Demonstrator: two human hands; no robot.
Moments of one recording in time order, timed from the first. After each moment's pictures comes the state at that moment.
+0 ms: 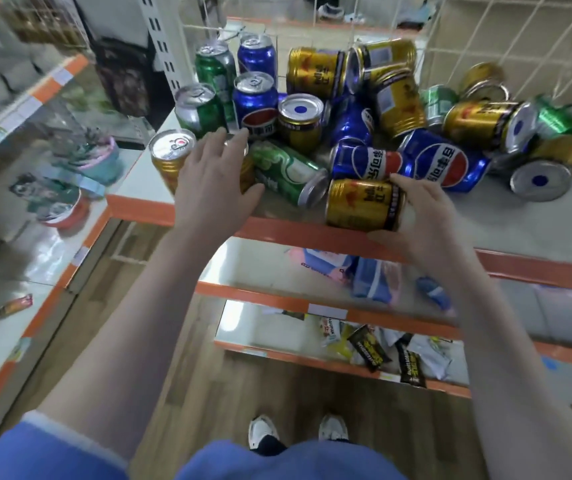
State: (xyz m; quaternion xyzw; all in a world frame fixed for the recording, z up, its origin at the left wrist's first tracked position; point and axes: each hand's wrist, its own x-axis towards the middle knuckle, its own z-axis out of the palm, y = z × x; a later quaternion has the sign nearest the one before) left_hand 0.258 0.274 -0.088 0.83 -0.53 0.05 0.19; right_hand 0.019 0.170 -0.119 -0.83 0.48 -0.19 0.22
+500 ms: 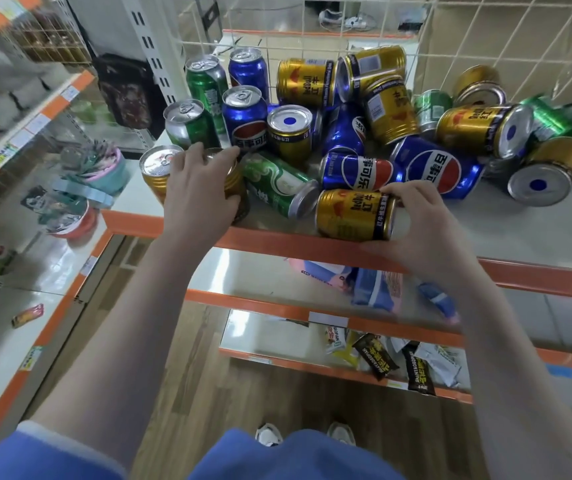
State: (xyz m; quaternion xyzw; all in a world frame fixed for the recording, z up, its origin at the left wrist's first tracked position) left_hand 0.262 0.265 -0.084 0.85 -0.50 0.04 0.18; right_hand 0.010 0.160 -0.116 -0.86 0.41 -0.21 0.20
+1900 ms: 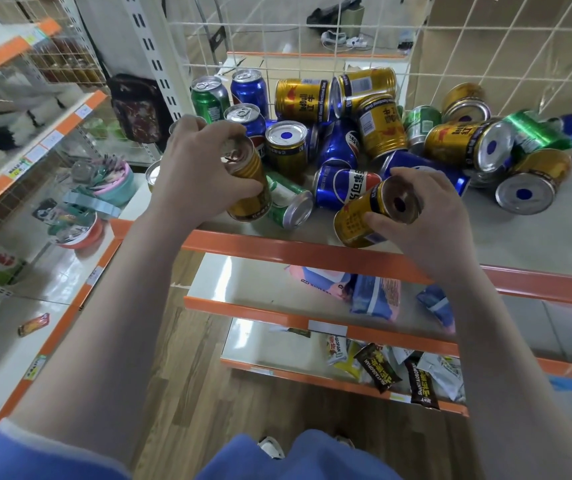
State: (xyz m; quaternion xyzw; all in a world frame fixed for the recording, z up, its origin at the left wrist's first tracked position) left_hand 0.246 0.267 -0.028 0.80 -0.53 0.01 0.28; right_hand 0.007 0.162 -0.094 -0.80 0.44 -0.33 0.23
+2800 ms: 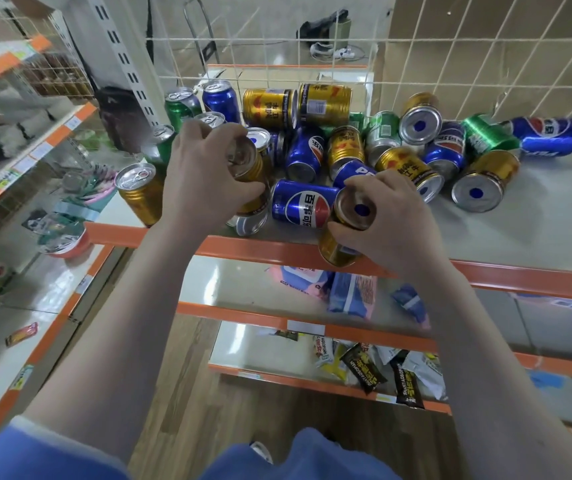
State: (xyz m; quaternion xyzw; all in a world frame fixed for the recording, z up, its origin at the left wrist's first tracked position) left_hand 0.187 0.251 -0.030 0.80 -0.52 0.06 0.29; right_hand -0.020 0.168 -0.078 -0.87 0.40 -0.27 0.13
